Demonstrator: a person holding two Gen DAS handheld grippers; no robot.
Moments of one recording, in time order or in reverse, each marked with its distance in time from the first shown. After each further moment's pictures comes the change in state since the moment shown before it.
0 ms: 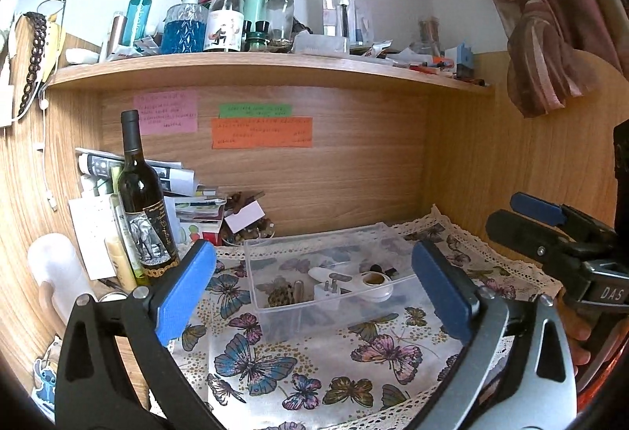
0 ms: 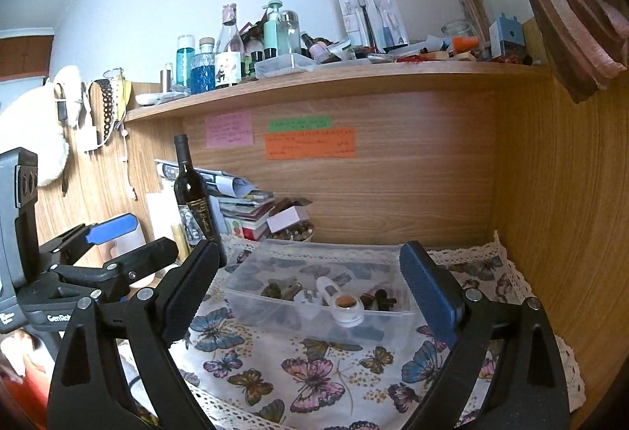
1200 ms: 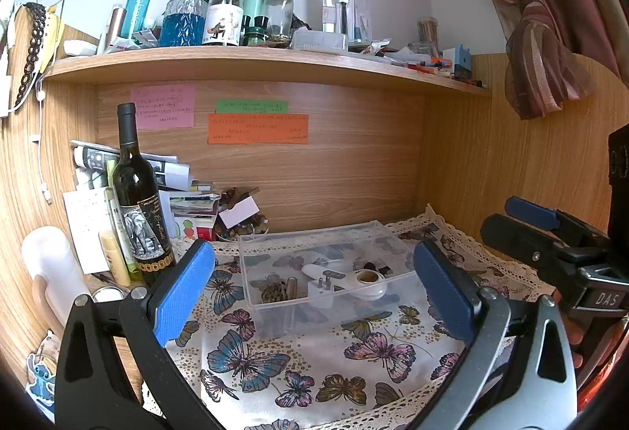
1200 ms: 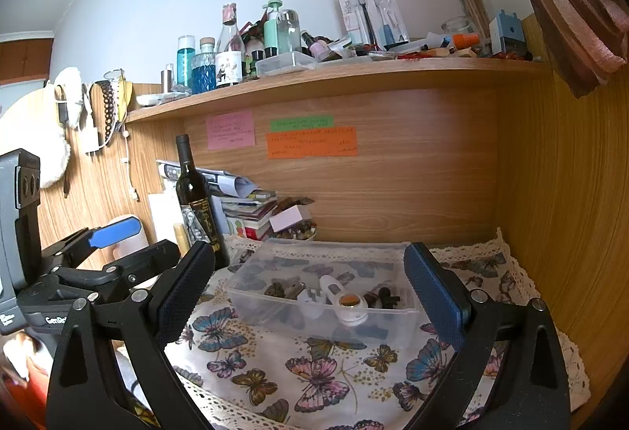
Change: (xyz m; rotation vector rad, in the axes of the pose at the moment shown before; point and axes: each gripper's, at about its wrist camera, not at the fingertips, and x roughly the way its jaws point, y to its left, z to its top) left arm 0.000 -0.004 -0.001 -0.018 0.007 -0.003; right arm 0.001 0.003 -0.004 0.006 0.005 0.004
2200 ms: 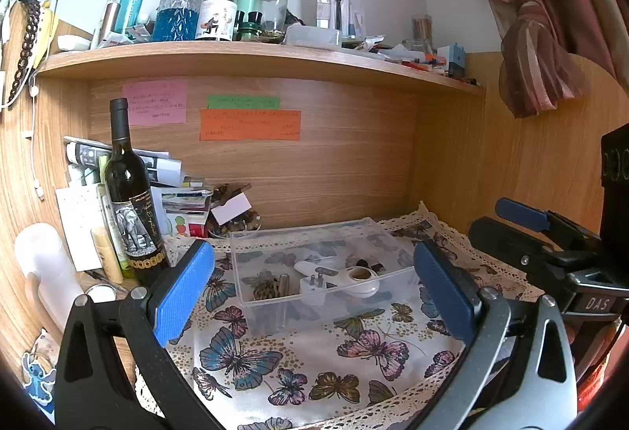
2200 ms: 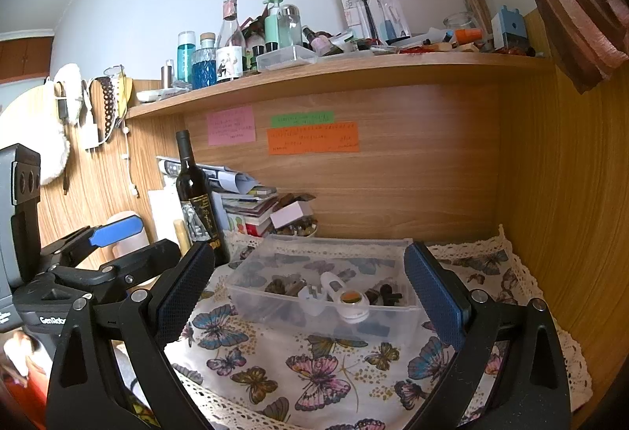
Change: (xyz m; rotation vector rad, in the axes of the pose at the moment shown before) left arm 0.000 -0.007 -0.002 -0.011 0.011 -0.014; right arm 0.002 0.005 -0.002 0.005 0.010 -0.009
